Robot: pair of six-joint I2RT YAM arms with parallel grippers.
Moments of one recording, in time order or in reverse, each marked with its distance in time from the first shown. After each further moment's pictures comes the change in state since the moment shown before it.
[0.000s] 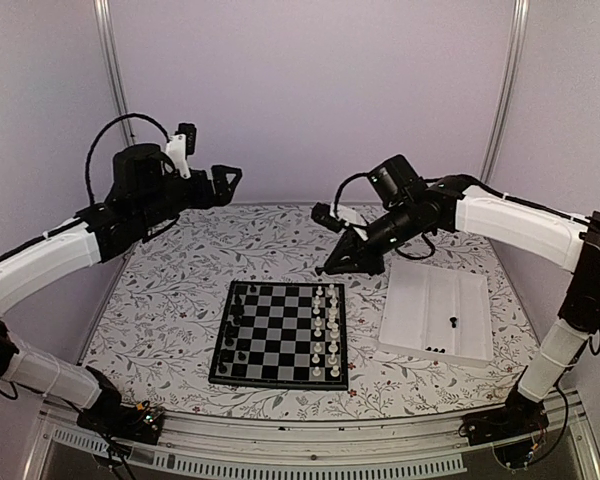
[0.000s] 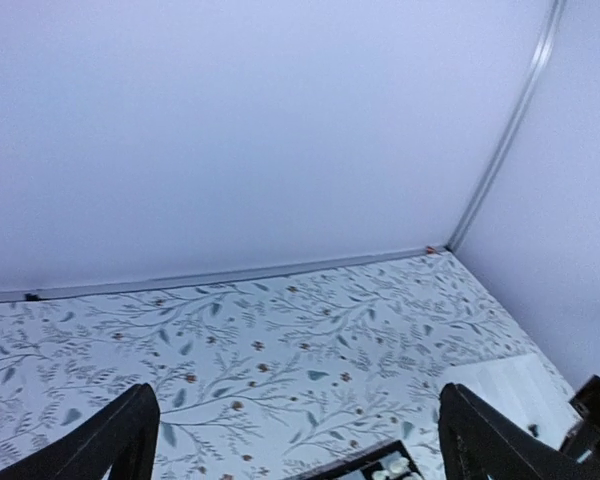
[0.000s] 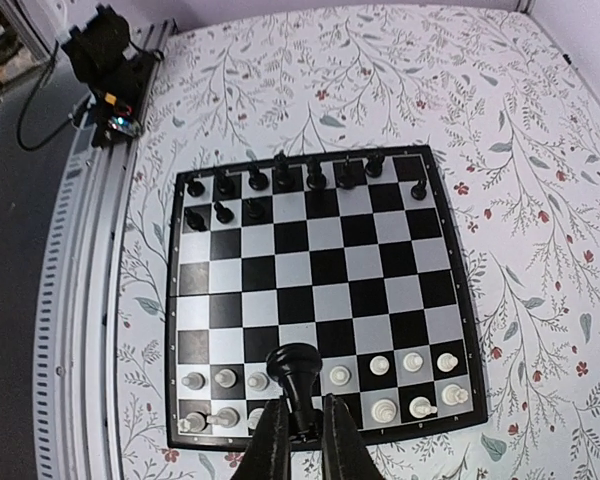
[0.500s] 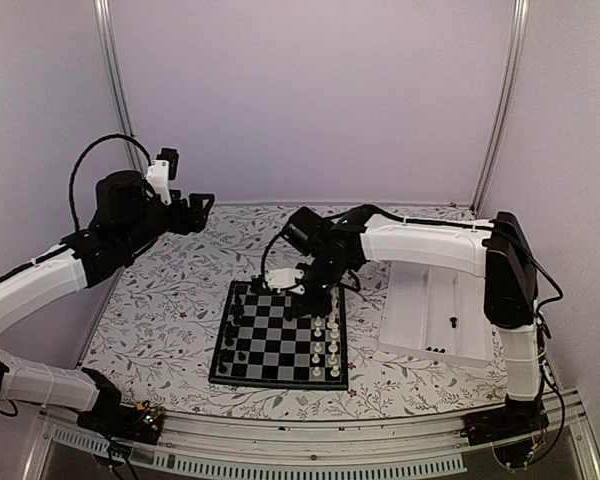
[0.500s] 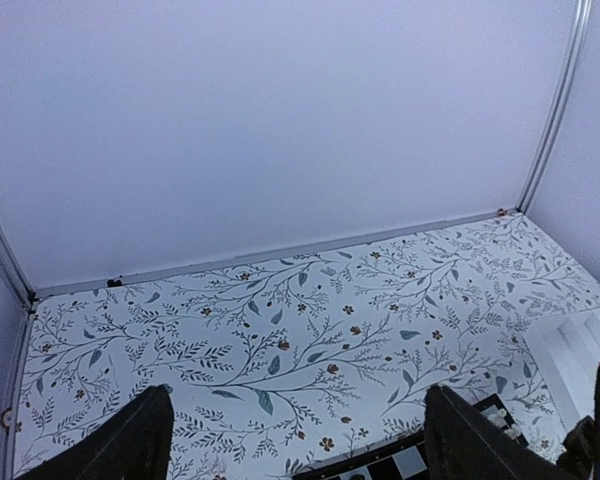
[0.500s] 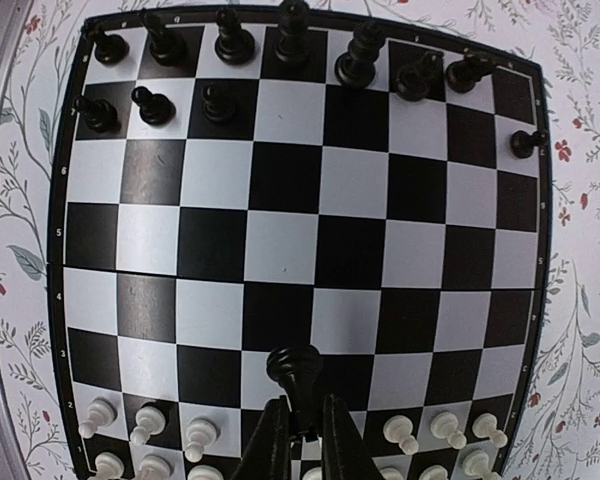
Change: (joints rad) left arm 0.089 -0.175 -0.232 0.014 -0.105 0.167; right arm 0.251 0.429 0.321 -0.182 0.408 -0.146
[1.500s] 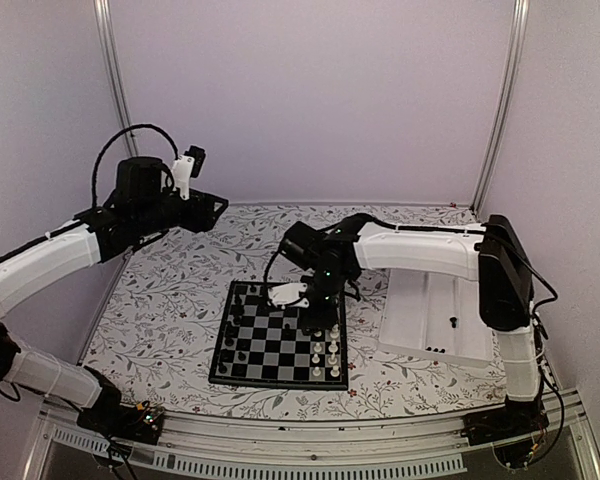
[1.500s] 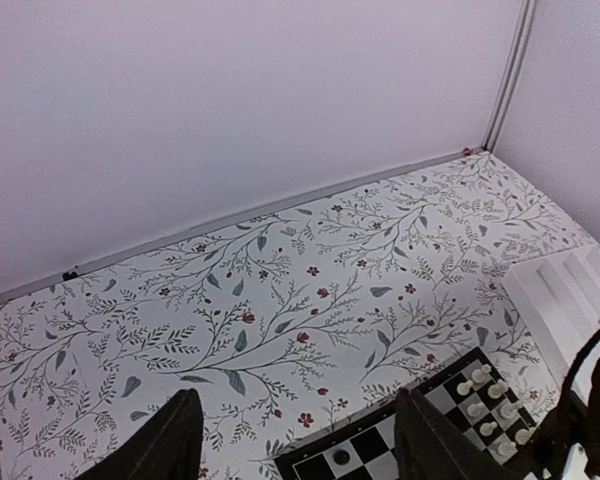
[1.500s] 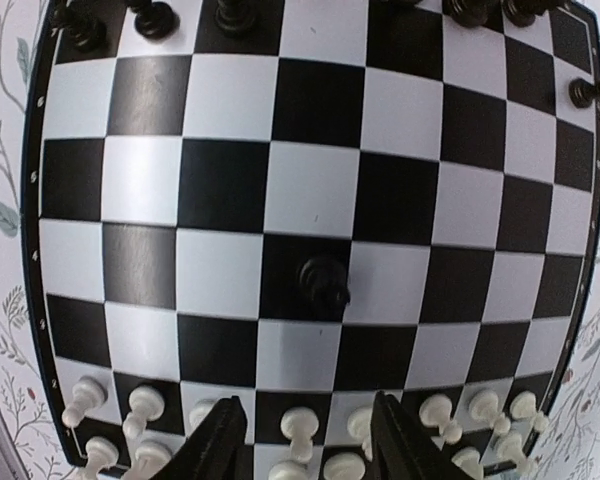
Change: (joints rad) left arm 0.015 0.115 0.122 -0.130 0.164 0.061; right arm 0.026 0.084 0.049 -0.094 0.093 -0.017
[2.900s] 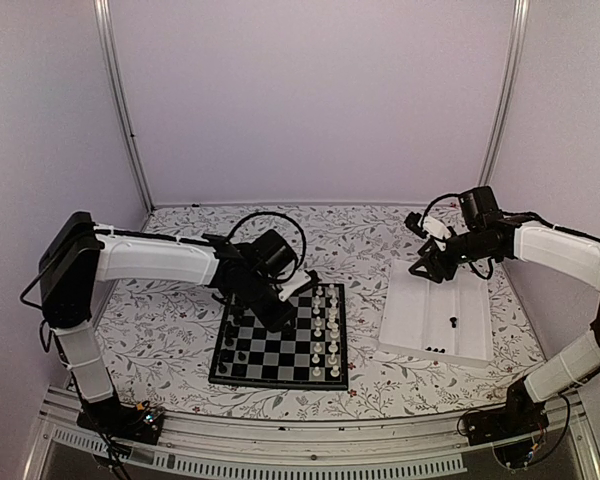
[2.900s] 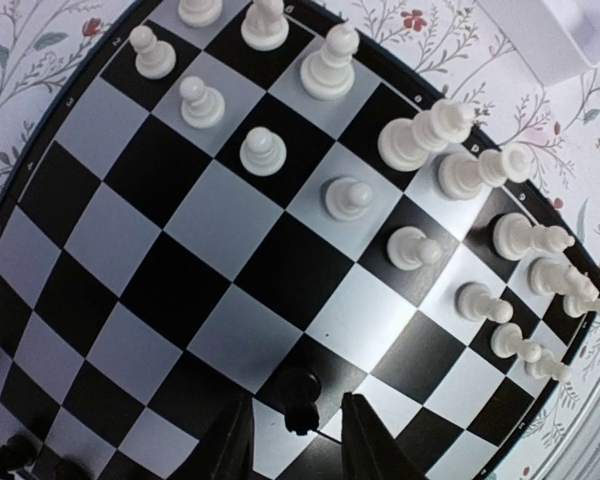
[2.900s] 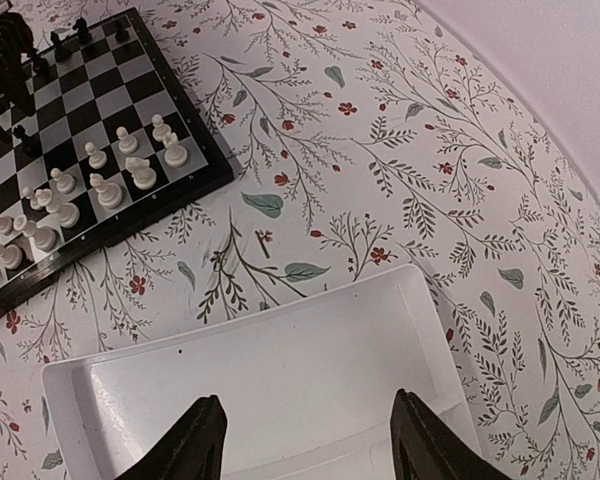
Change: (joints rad) left arm -0.433 0.594 0.233 -0.459 0.105 0.057; right arm -0.716 -0.771 -0.873 0.525 -0.285 0.032
